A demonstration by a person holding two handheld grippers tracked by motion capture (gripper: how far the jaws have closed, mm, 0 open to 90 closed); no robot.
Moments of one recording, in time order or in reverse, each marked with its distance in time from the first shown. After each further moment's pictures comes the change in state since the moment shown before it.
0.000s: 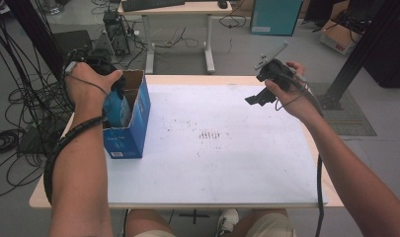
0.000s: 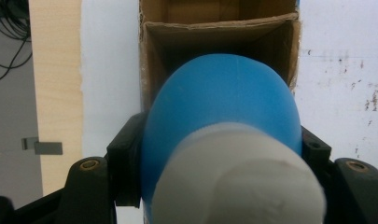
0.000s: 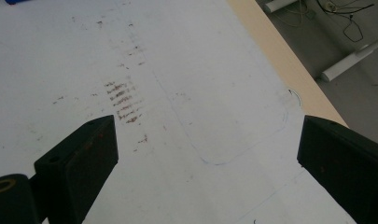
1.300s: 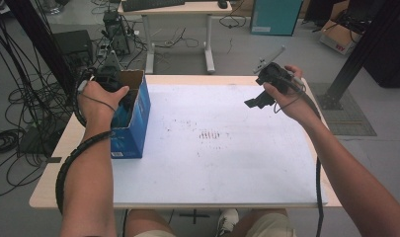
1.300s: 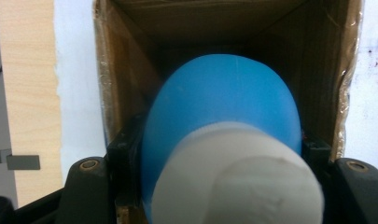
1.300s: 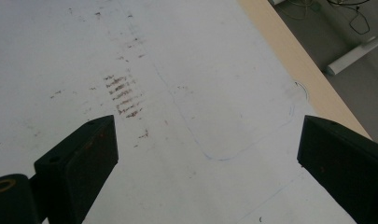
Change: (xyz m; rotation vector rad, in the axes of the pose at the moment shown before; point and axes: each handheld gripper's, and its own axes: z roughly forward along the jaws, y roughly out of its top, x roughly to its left) left arm -0.006 -0.006 0.048 0.003 -0.001 0.010; right arm -0.001 -0.006 0.009 0.025 0.010 0.009
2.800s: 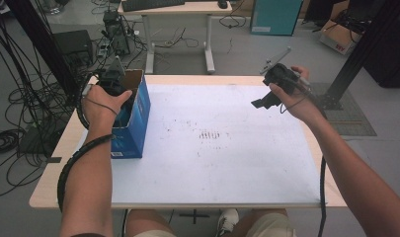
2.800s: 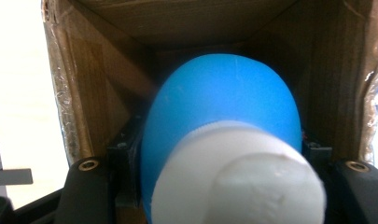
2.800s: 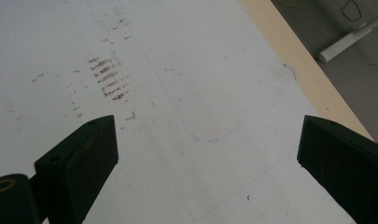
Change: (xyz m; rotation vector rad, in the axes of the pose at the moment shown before) left arm 0.000 0.002 0.016 0.004 -0.006 0.037; right arm -0.010 -0.013 -0.004 0.035 -0.029 0.011
